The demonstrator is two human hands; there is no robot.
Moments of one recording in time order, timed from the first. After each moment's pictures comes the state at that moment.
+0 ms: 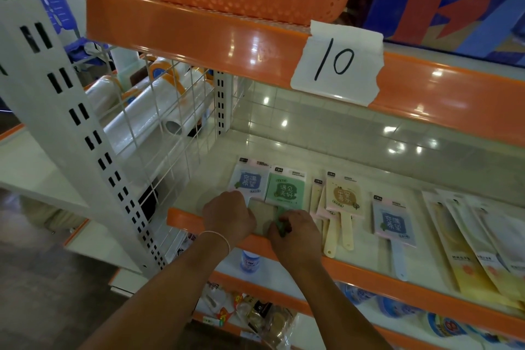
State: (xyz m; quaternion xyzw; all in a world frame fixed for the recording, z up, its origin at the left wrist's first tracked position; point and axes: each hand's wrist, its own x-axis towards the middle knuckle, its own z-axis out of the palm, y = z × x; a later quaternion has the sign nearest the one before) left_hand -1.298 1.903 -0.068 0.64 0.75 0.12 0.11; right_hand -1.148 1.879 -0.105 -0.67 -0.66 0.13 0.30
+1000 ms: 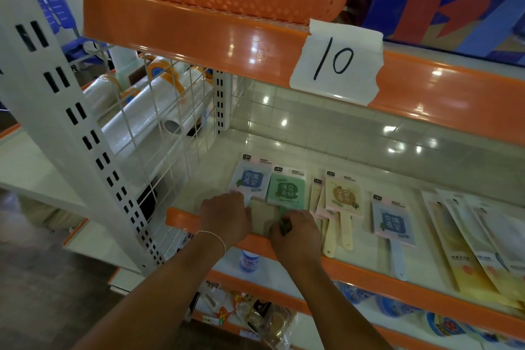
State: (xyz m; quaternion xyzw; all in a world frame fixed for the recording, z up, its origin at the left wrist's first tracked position) left_hand -1.305 1.904 -0.079 0.70 0.71 0.04 0.02; right_hand -1.146 1.879 -0.105 -0.69 -0.64 0.15 0.29
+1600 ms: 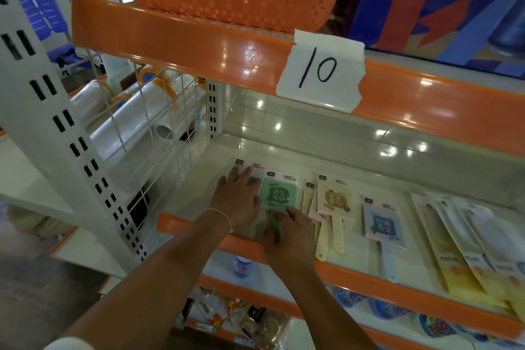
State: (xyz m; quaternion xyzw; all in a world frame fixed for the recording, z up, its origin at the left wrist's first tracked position) left_hand -1.289 1.949 -0.074 0.79 0.61 0.03 0.06; right_hand -1.143 1.874 -0.106 -0.68 -0.66 0.12 0.30
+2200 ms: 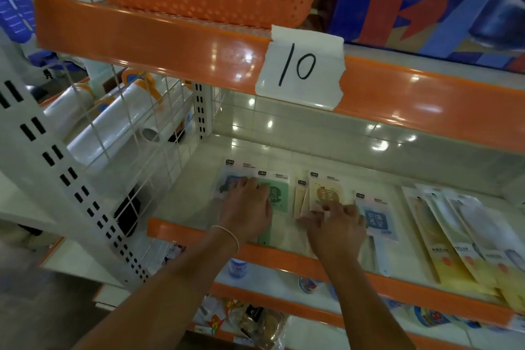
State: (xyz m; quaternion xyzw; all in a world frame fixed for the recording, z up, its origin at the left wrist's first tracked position) left_hand -1.253 1.924 -0.057 0.79 0.58 0.18 0.02; right_hand -1.072 1.884 -0.067 -0.80 -0.55 0.02 0.24
